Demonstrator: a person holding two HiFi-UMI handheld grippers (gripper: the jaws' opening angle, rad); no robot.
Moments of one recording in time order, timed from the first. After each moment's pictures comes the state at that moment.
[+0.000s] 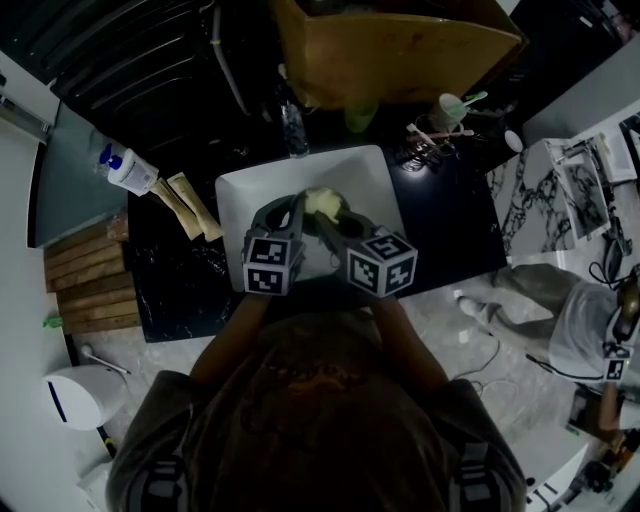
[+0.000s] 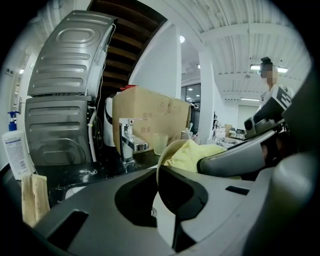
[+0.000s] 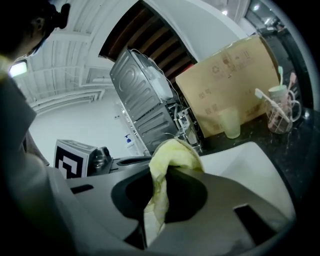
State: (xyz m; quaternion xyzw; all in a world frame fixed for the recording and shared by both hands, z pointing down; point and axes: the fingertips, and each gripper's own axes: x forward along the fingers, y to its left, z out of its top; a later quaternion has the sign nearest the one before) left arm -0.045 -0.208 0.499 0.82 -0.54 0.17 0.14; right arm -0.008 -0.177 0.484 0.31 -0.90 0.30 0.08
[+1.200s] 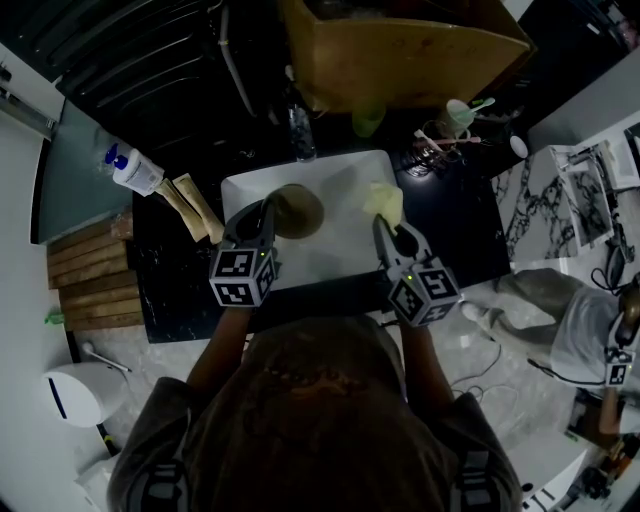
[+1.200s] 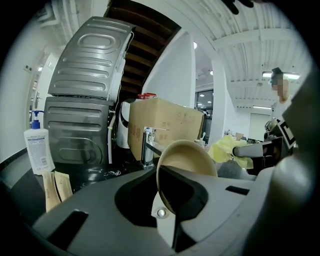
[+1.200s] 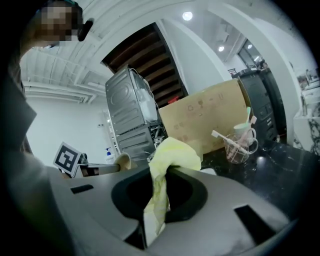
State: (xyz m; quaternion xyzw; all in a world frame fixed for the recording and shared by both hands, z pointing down) left arm -0.113 -0.197 0.475 0.78 -0.59 0.12 0.16; right arm 0.093 -0.185 0.456 0.45 -0.87 0.21 0.02
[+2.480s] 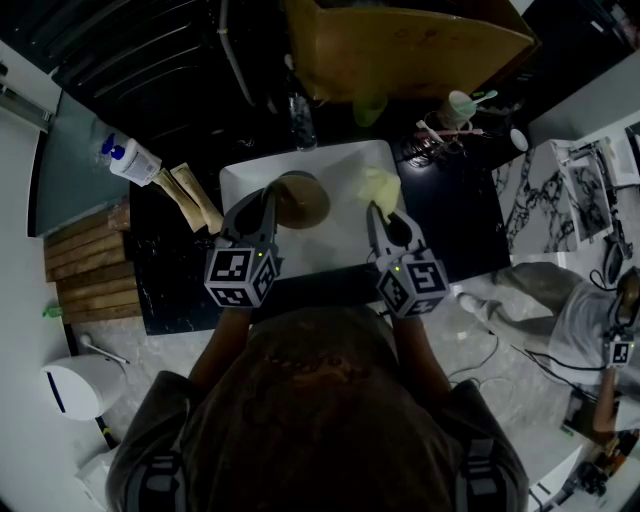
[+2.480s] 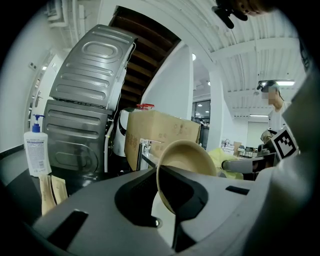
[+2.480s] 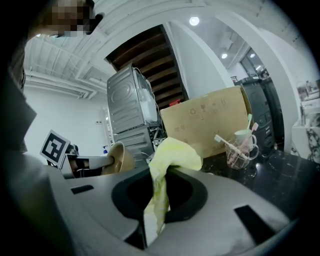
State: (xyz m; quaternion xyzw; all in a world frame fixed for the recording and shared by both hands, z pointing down) left arm -0.104 -0.191 0.444 0.79 -0.59 0.07 0.14; right arm 0.081 -0.188 0.454 0.47 -0.87 0.17 0.03
